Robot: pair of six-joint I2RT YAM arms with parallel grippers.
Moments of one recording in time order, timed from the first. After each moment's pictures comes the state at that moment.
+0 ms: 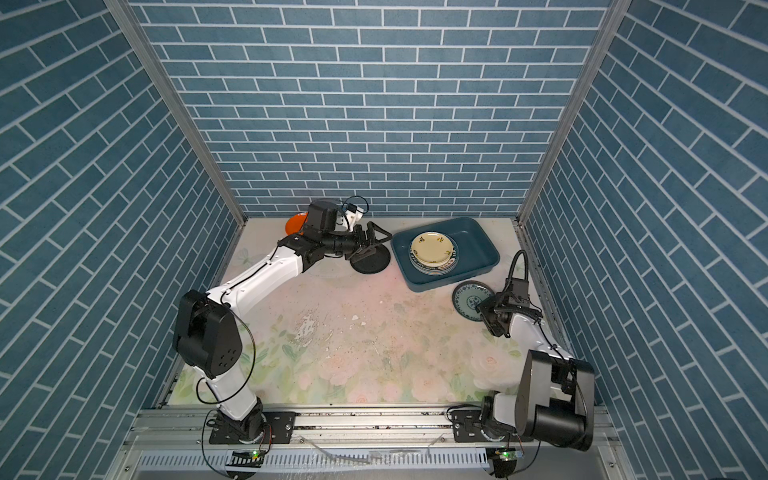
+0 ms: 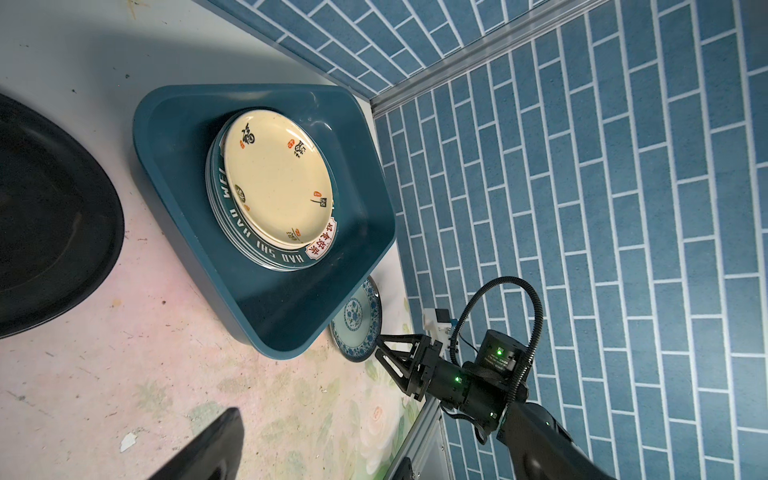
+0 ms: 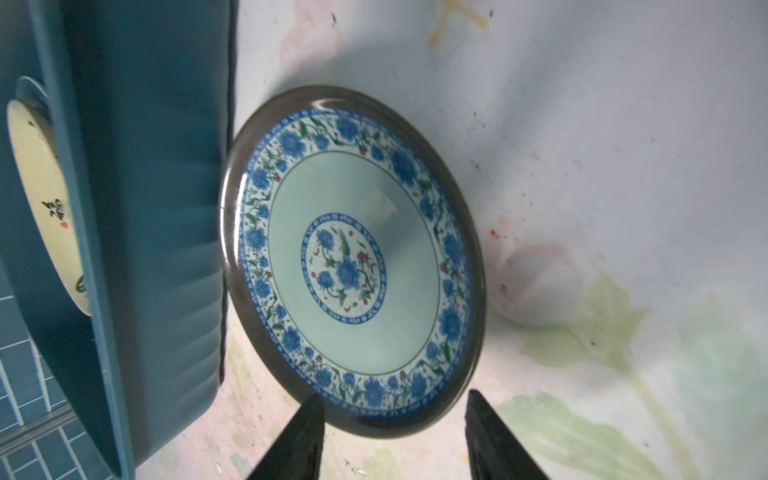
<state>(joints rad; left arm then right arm) -0.48 1.78 1.52 -0.25 0.65 -0.84 -0.16 1.28 0.62 -0.37 -0.27 0.82</state>
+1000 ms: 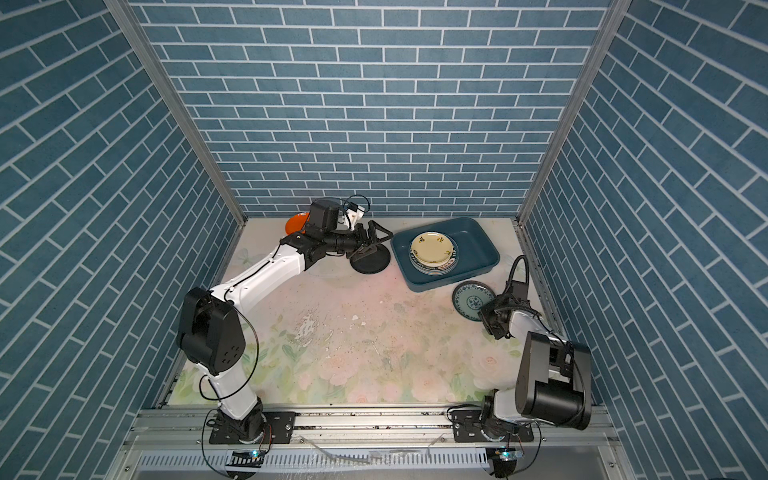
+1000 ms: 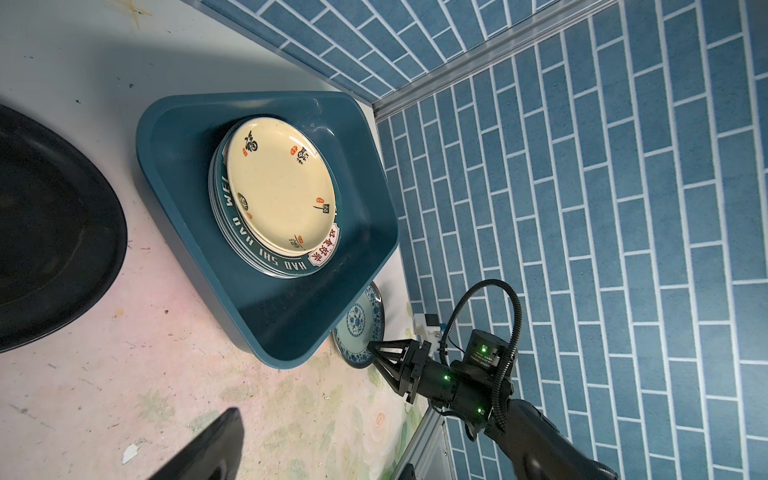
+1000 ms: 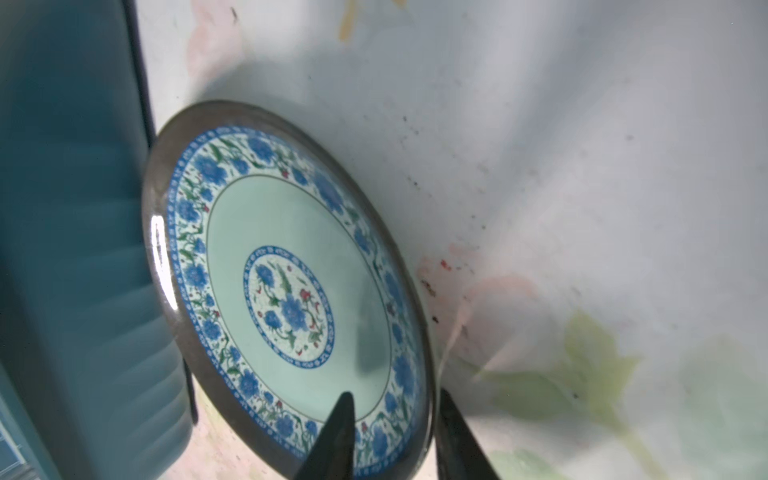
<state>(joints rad) -0.48 1.81 1.54 -0.25 0.64 -0.84 -0.19 1.41 0.60 -0.29 -0.28 0.86</state>
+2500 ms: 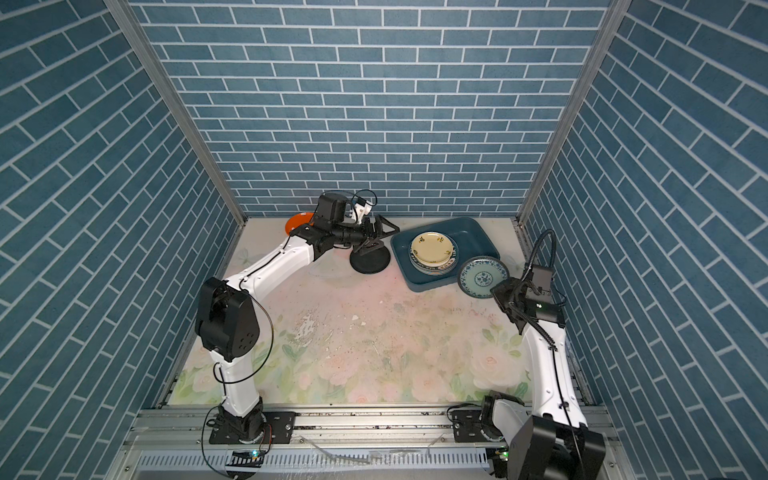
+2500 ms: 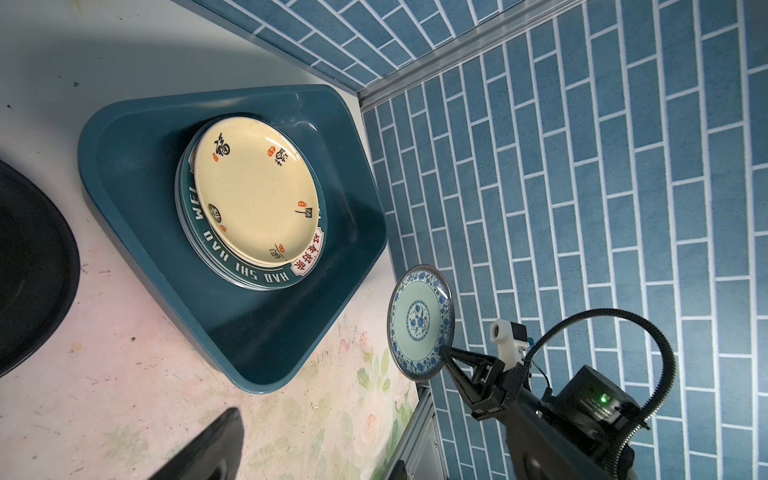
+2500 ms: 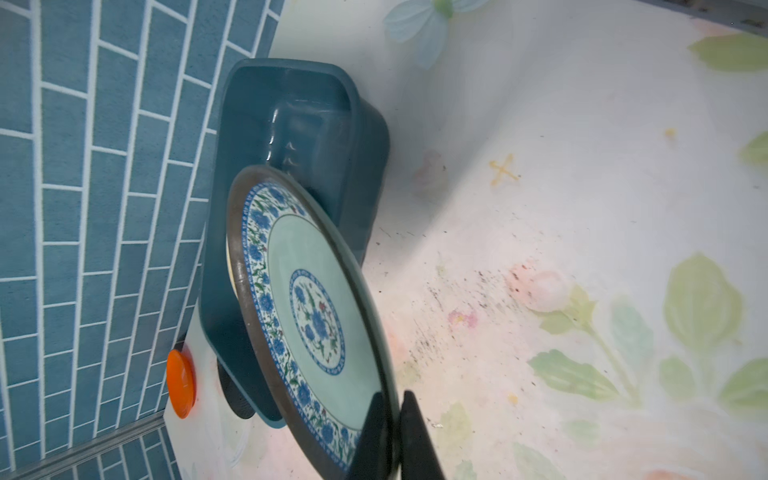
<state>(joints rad) -0.48 1.93 1.70 -0.29 0.71 -0.84 -0.19 1.08 0.88 -0.61 -0.25 0.83</state>
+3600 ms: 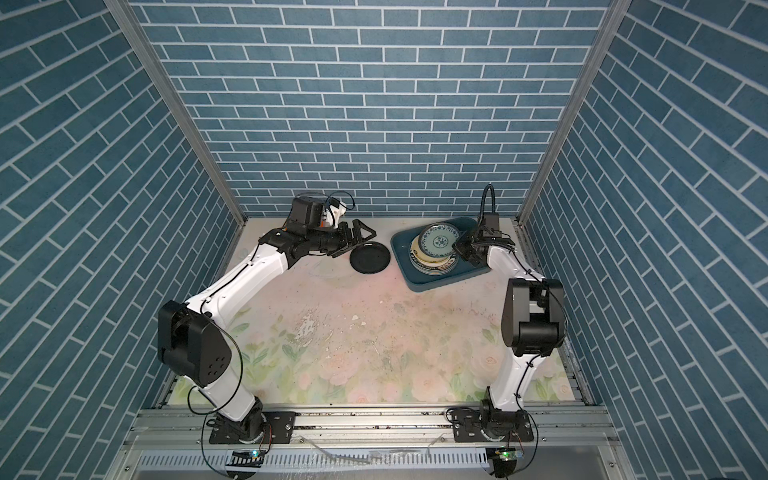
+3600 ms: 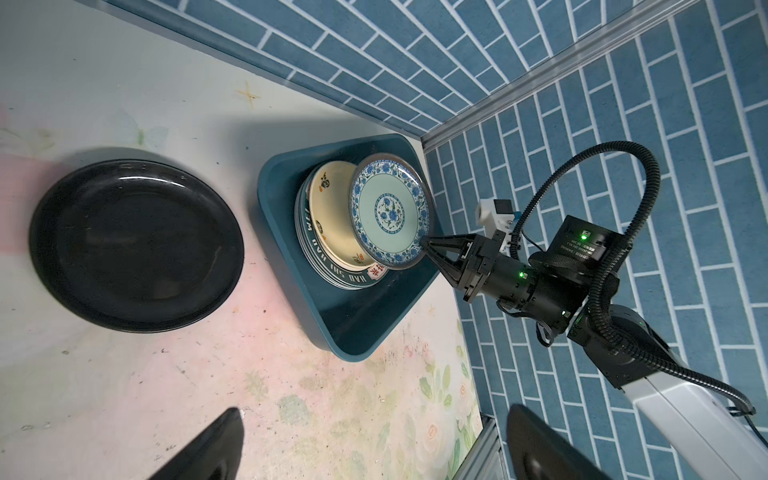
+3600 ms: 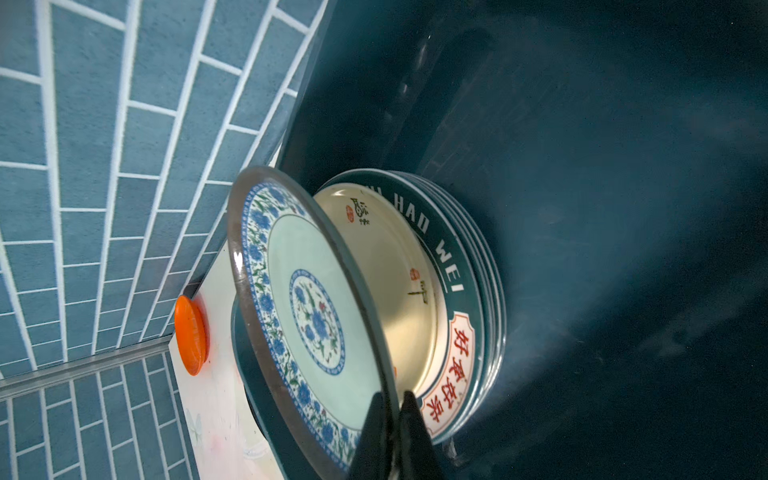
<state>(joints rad) -0.41 1.69 1.53 -0.43 0.51 -0.69 0.07 1.88 1.41 -0.39 -0.33 0.78</state>
